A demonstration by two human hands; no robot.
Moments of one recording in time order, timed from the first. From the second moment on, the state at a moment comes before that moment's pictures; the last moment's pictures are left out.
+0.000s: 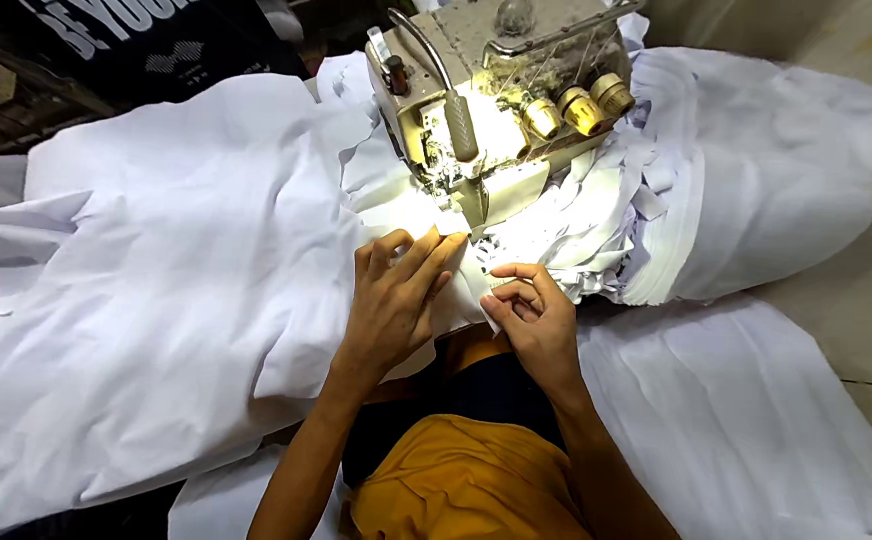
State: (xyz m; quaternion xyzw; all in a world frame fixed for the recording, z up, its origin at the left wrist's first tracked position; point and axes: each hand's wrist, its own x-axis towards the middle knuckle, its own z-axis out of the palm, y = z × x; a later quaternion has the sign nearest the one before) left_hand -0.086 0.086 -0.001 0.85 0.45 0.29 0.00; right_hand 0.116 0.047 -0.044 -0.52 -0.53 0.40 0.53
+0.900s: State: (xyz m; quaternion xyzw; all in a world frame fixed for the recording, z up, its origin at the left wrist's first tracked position) left_hand -0.073 0.089 0.005 0.79 0.55 0.27 0.02; right_hand 0.115 0.040 -0.044 -0.51 -0.53 0.42 0.53
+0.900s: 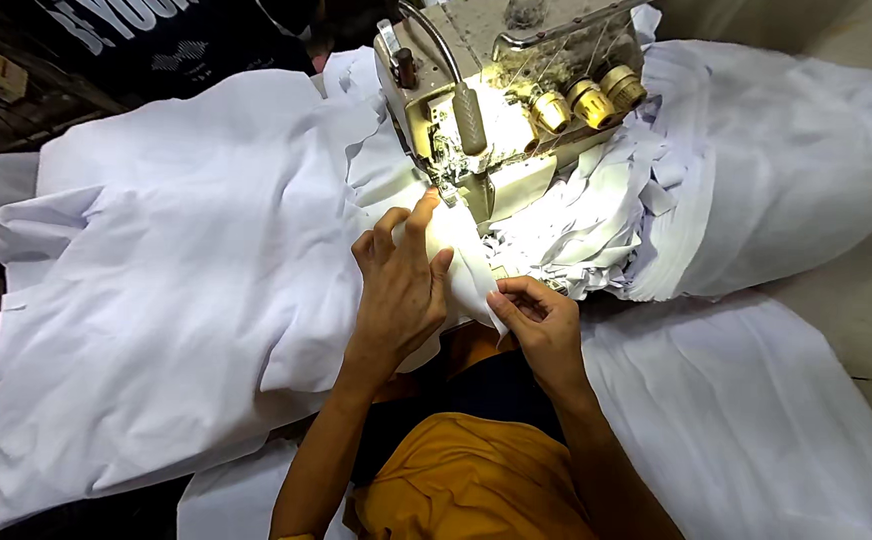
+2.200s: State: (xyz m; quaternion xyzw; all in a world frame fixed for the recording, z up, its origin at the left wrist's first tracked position) left_hand -0.046 -0.003 -0.035 0.69 0.49 0.46 0.27; right_hand 0.136 0.013 -0.049 -0.55 -0.56 0.40 0.46
